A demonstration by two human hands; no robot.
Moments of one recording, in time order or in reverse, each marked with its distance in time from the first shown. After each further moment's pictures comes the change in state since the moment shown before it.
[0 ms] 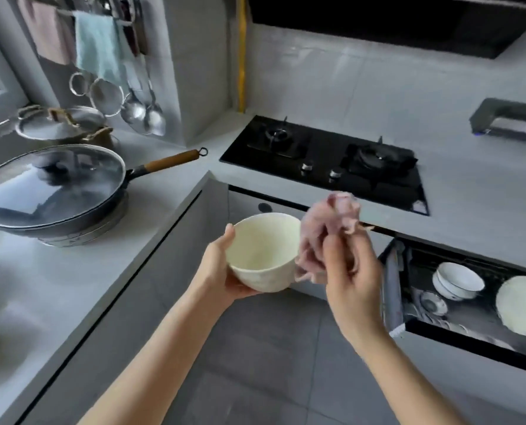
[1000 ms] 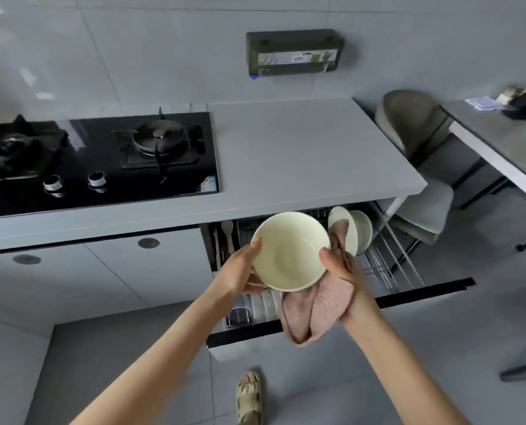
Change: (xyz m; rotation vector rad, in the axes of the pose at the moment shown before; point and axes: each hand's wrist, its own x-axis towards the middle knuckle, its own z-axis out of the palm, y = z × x) left_hand 0.144 -0.272 0.435 0.906 -0.426 0.035; right_hand 0.042 0.208 -0.479 0.540 0.345 0.705
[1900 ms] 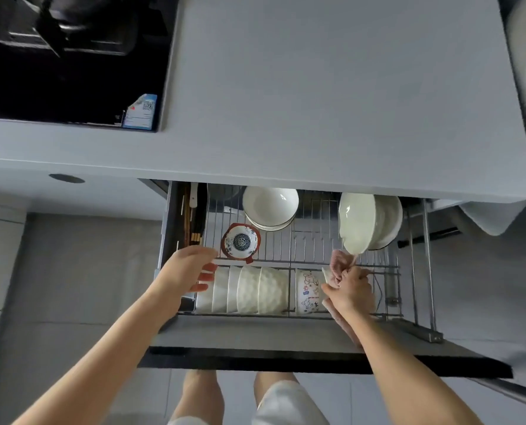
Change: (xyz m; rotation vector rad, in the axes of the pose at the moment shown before) left_hand 0.196 -0.052 0.041 -0.051 0.315 -0.590; right_hand 0.214 0.124 -0.268 -1.704 0.232 0.538
